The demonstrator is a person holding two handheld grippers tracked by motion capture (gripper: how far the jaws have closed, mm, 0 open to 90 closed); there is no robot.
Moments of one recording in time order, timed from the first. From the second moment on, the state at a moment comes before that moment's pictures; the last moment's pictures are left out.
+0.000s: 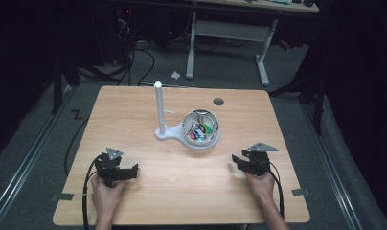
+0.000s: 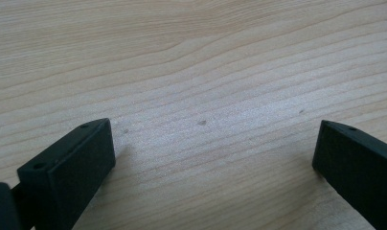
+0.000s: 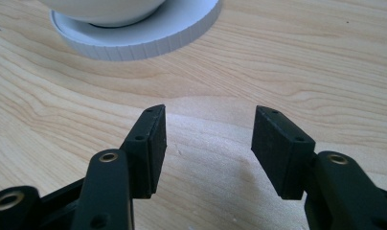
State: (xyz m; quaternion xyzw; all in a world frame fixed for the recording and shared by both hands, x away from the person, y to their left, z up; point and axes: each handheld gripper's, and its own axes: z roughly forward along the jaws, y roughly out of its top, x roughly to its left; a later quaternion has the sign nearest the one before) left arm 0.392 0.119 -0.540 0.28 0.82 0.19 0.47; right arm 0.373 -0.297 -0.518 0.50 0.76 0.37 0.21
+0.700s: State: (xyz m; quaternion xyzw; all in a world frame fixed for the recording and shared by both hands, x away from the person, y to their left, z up) left arm 0.392 0.119 -0.540 0.28 0.82 0.19 0.47; right arm 0.378 -0.292 -0.530 0.50 0.77 0.33 0.22
